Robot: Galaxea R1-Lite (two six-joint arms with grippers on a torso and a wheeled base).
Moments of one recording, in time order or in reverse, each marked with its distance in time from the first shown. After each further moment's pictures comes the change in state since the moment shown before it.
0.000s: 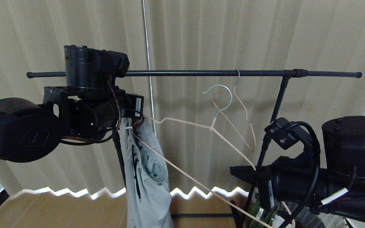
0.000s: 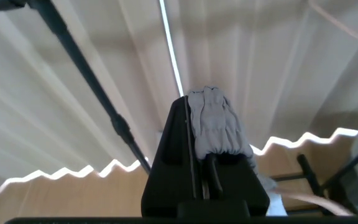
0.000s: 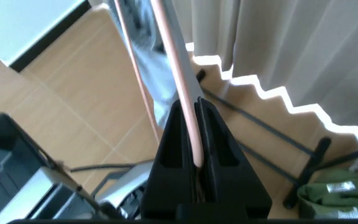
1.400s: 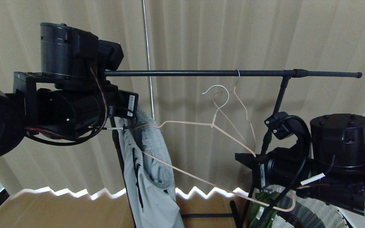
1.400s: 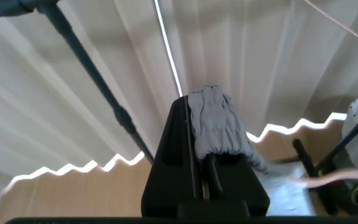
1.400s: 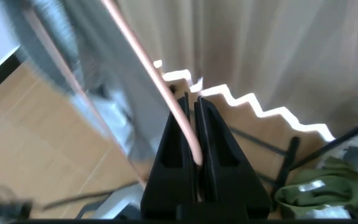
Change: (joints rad) left arm -0.039 -0.092 -0.043 0.196 0.017 0.003; right arm -0.076 0.067 0.007 -0.096 -0.123 -0.007
